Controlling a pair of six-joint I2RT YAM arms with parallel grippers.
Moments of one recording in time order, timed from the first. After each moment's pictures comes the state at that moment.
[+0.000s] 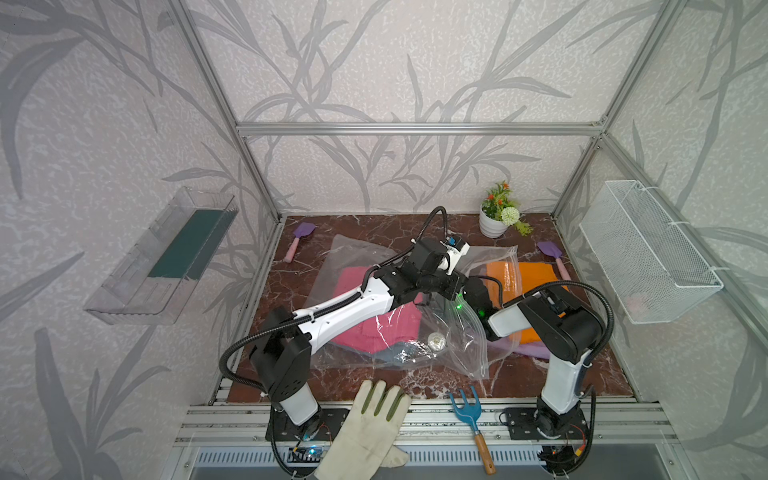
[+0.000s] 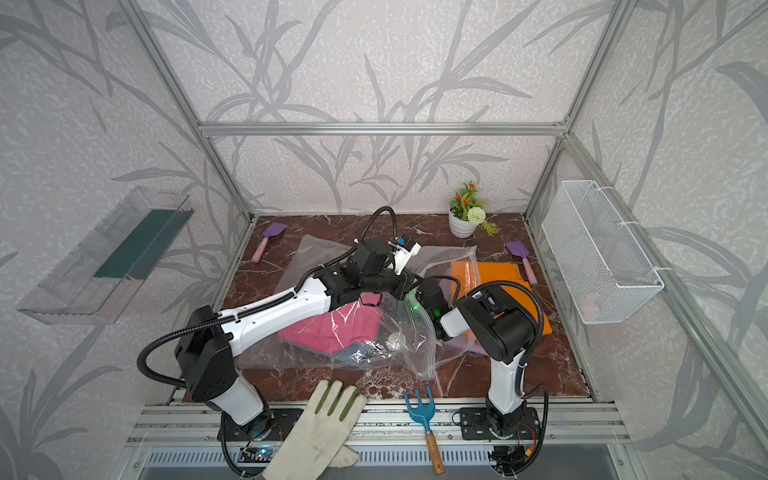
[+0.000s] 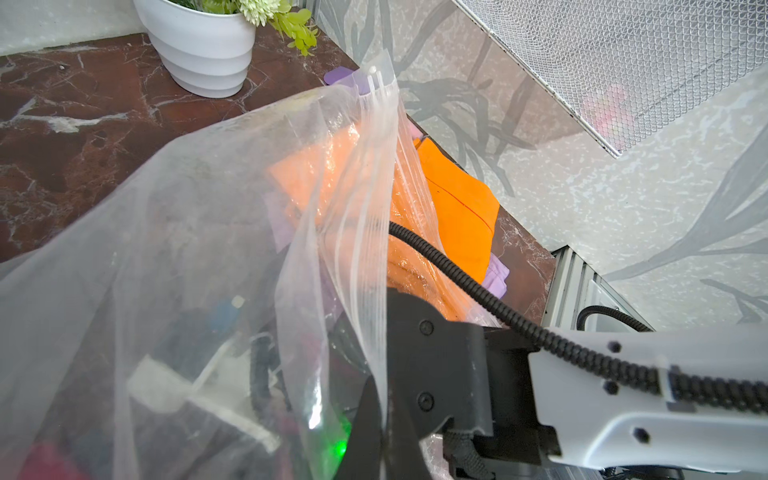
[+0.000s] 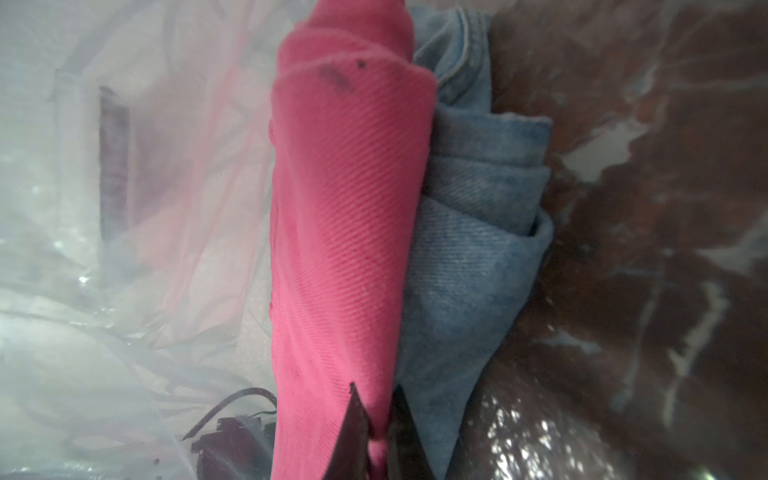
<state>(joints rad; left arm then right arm) -0.84 1.67 1.36 -0.24 0.28 -0.30 0.54 1.87 0.63 0.81 -0.69 1.02</state>
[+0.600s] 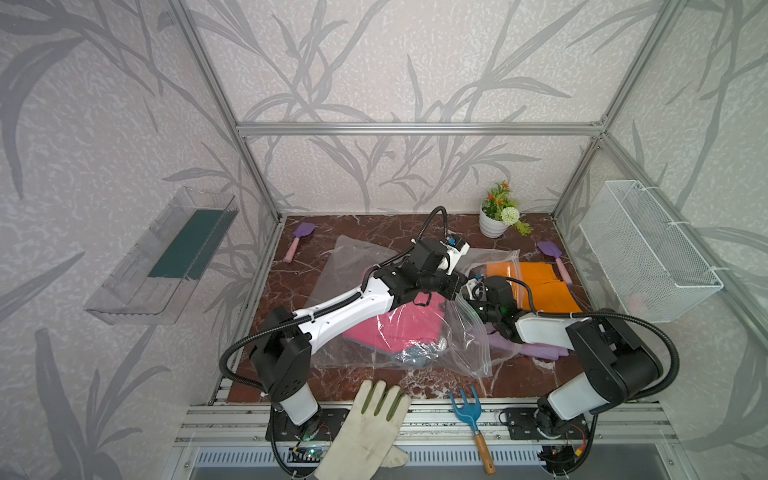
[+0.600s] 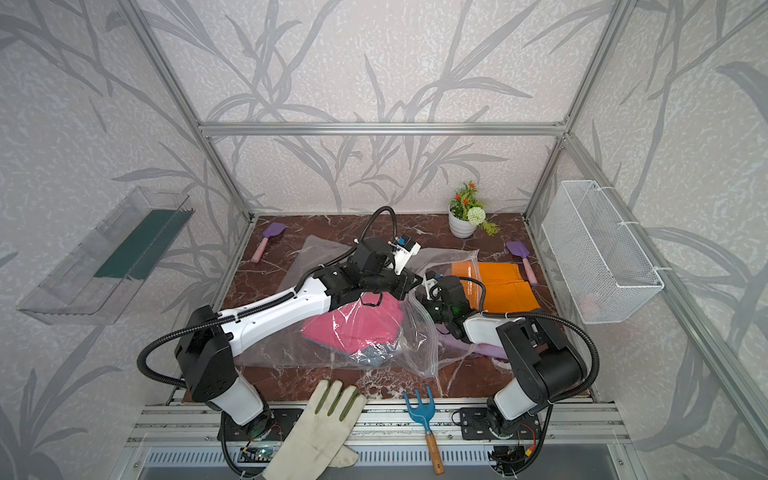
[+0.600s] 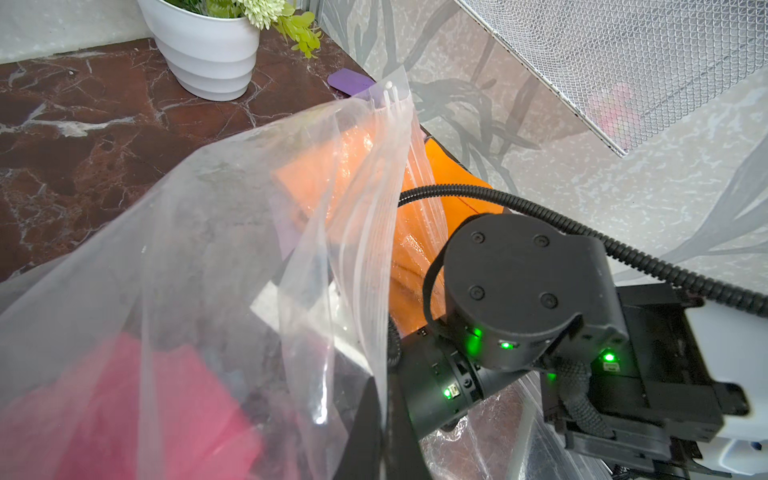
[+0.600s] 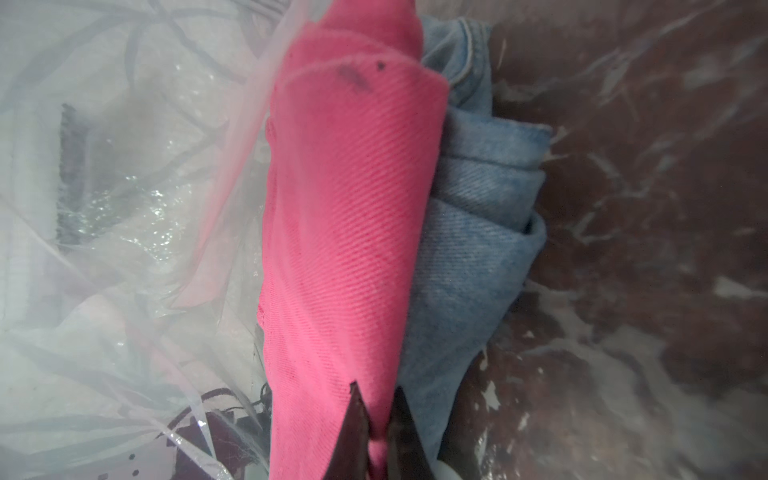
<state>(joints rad) -0.84 1.67 1.36 -0.24 0.28 -0.29 0.41 1.54 0.52 0.44 -0.65 0.85</state>
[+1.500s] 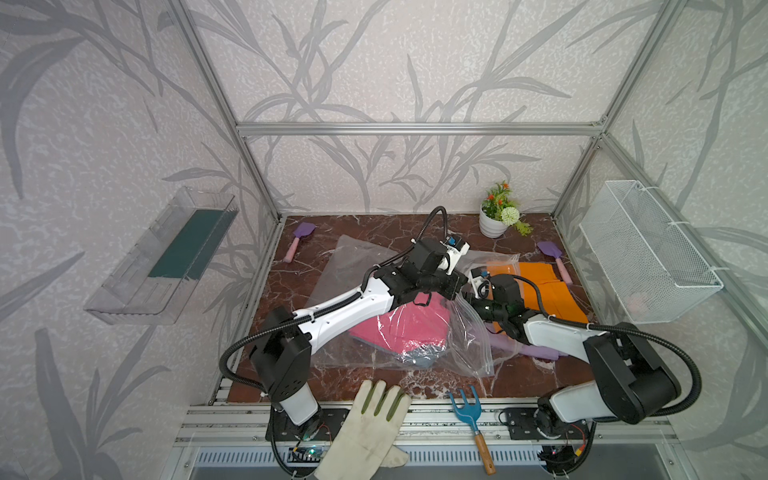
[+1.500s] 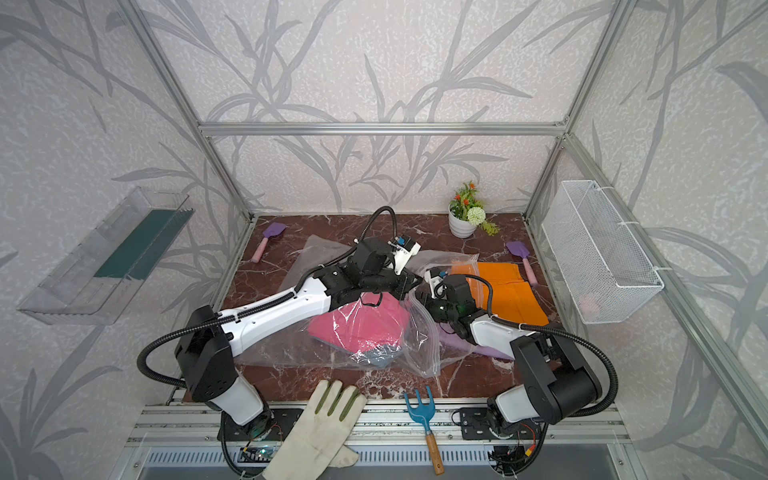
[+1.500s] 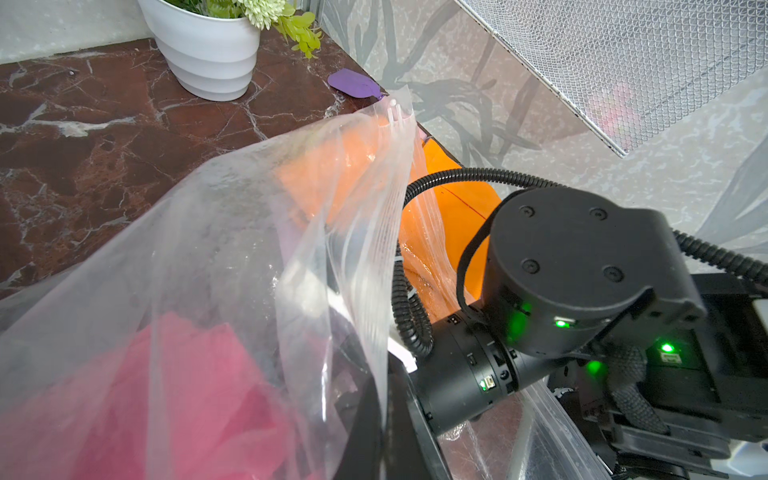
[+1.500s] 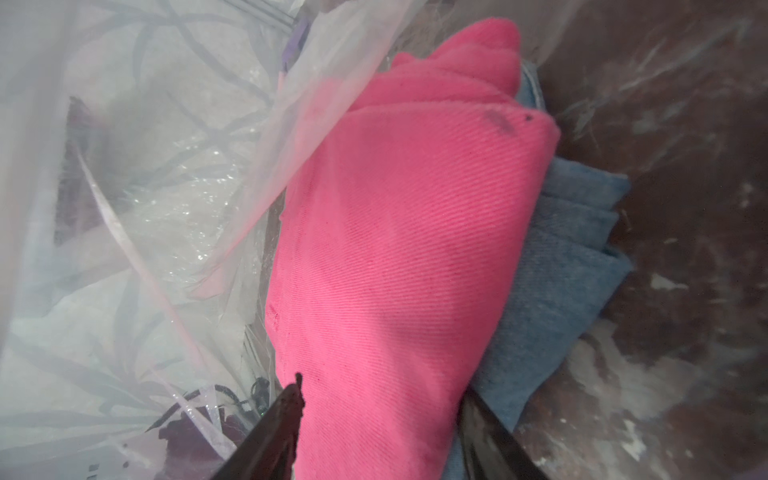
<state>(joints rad) -0.84 1.67 1.36 -0.24 0.27 -0.29 0.40 1.47 0.53 0.34 -0.64 0.79</state>
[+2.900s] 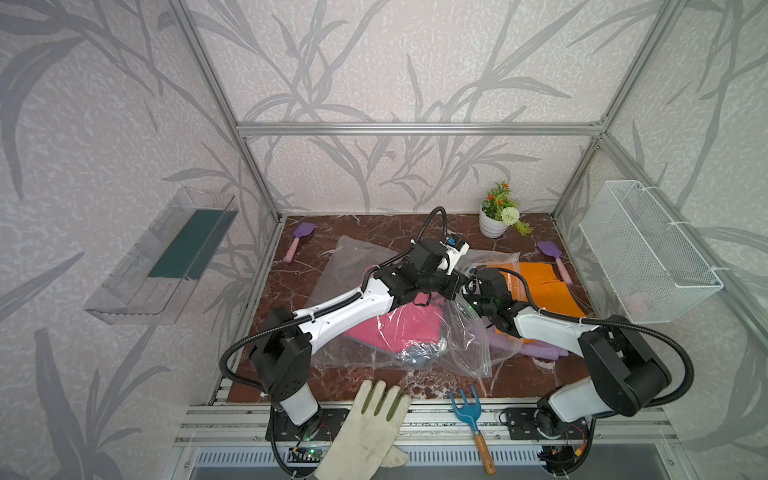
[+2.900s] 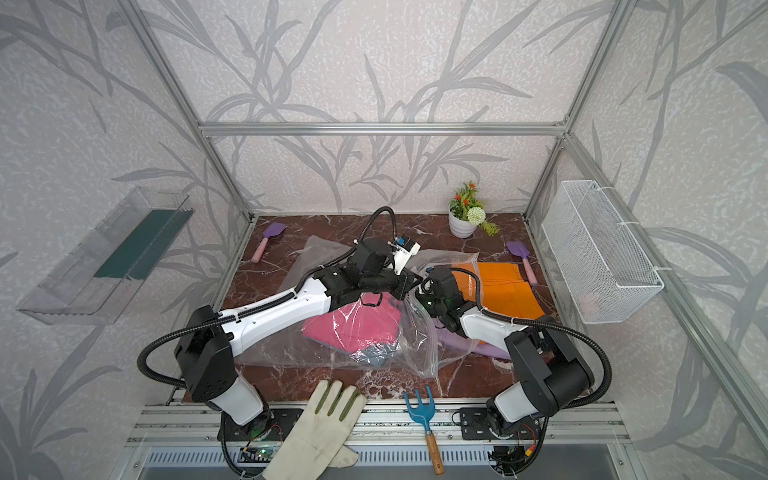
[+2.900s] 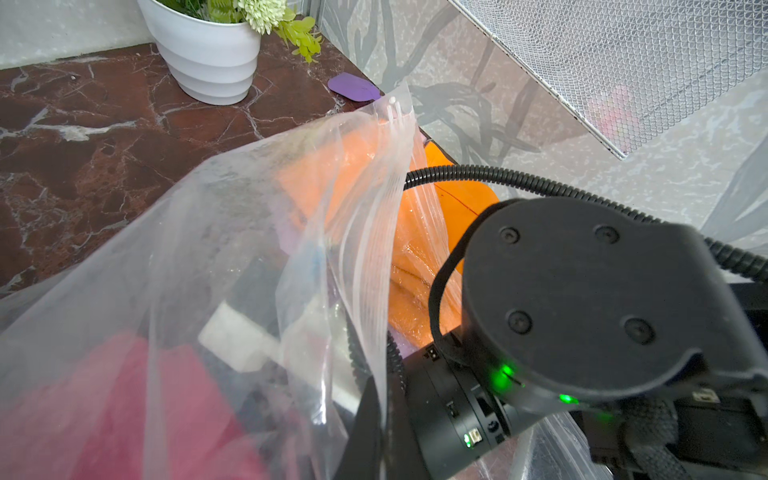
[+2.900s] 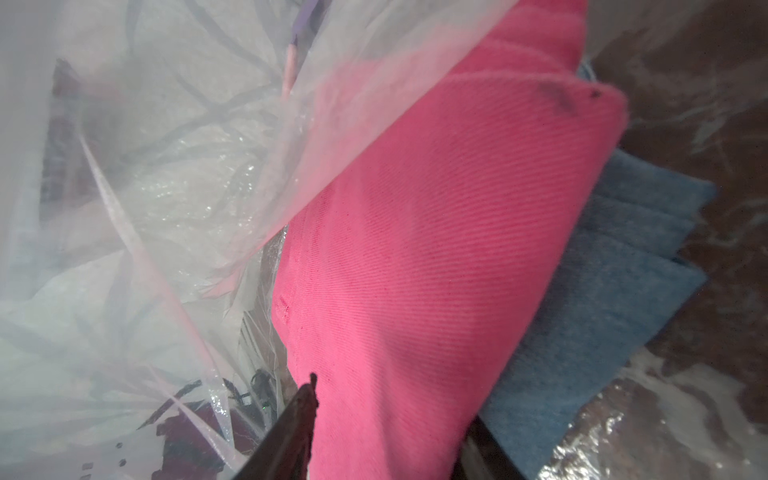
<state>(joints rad) -0.84 1.67 1.35 -0.22 0.27 -0.29 0.50 1.50 0.65 0.26 -0.60 0.78</state>
